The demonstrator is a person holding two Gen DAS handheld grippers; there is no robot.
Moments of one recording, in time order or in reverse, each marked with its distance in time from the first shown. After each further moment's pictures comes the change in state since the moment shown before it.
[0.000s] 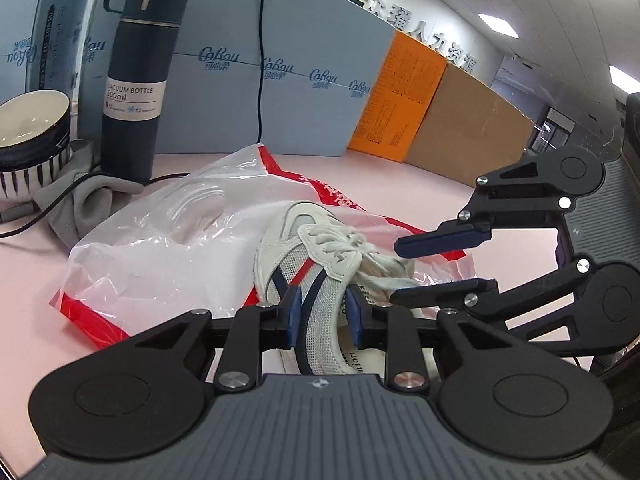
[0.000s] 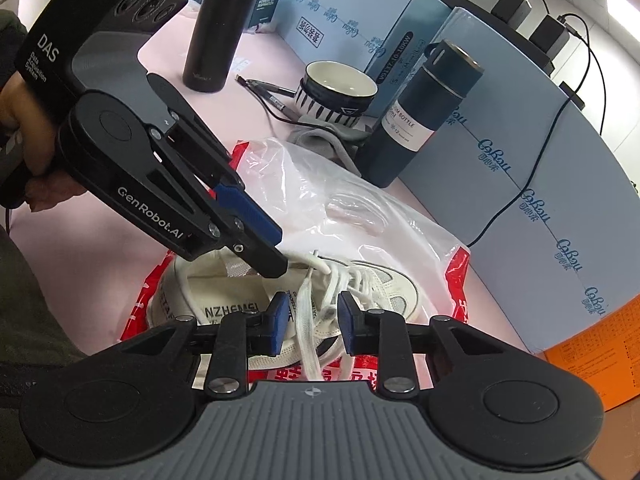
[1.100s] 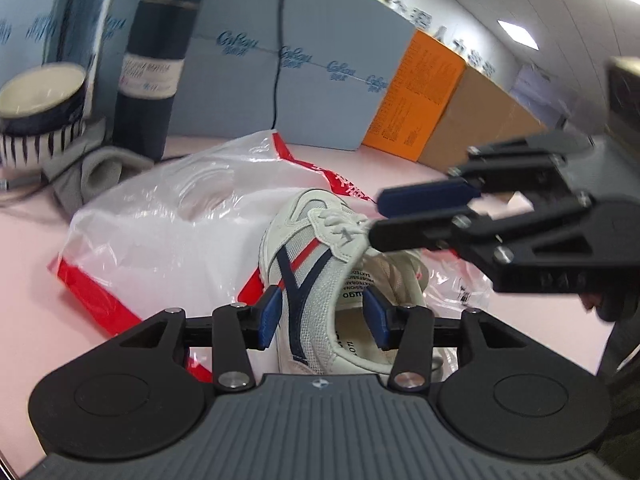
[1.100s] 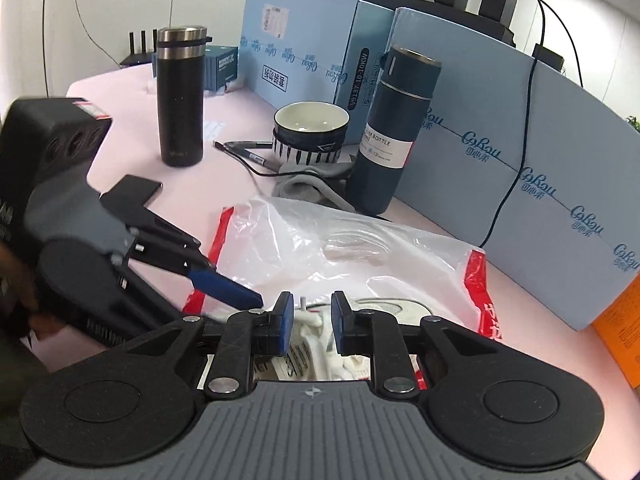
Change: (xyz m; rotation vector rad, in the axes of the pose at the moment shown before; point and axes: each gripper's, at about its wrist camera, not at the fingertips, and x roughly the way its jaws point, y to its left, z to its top) left arm 0.004 -0.009 -0.010 -0.009 -0.001 0.047; right arm 0.006 -0.034 0.008 0.267 -0.132 0.096
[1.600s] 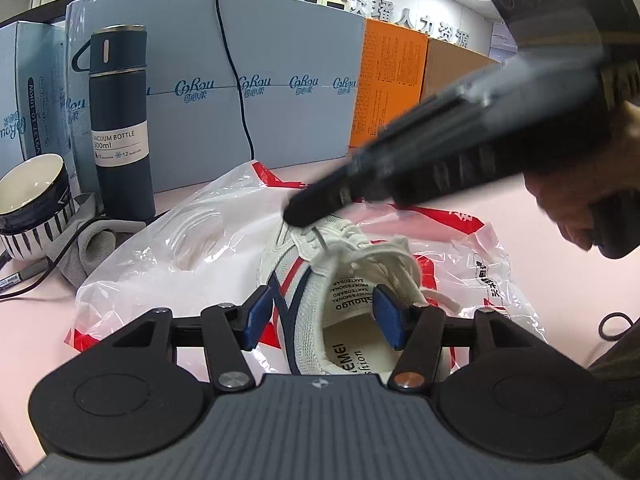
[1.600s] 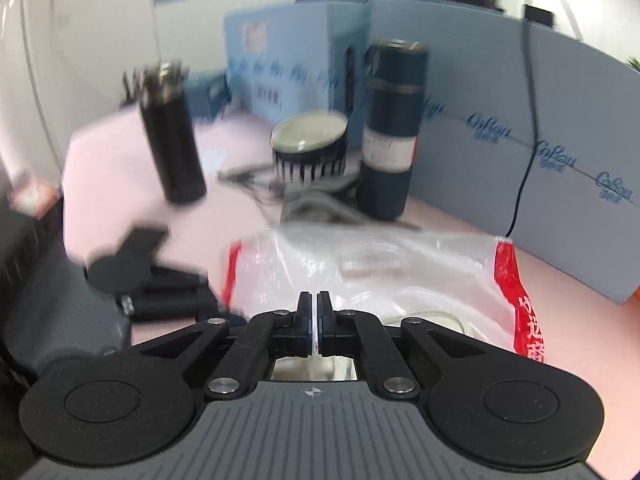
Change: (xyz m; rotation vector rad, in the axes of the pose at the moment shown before) left arm 0.003 -0.025 0.000 0.222 -0.038 0.066; right arm 0.008 -0.027 0.016 0.216 -0.063 0.109
